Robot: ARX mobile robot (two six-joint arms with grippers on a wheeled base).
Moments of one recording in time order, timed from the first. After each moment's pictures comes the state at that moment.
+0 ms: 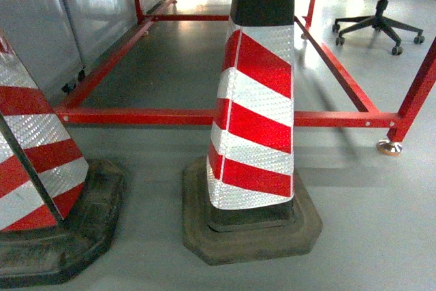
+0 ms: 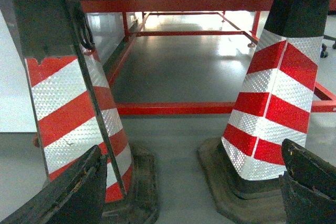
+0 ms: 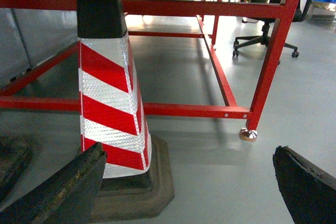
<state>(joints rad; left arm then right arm) 0.00 0.01 0.02 -0.01 0.00 0.00 0.00 0.00 0.01 0.00 0.00 0.00</state>
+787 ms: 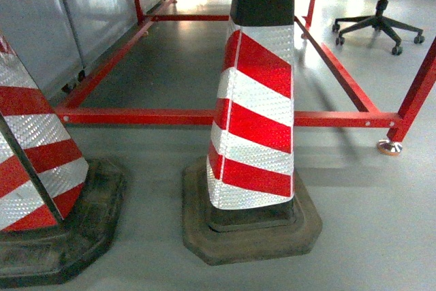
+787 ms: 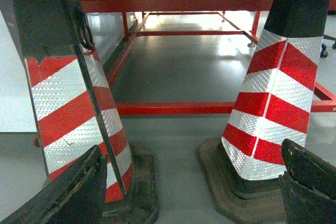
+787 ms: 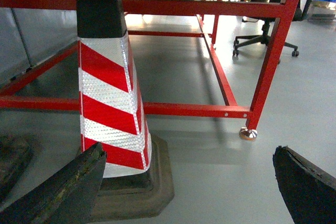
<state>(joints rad) 0.00 0.01 0.02 -0.01 0.00 0.00 0.00 0.00 0.01 -0.01 0.00 0.00</state>
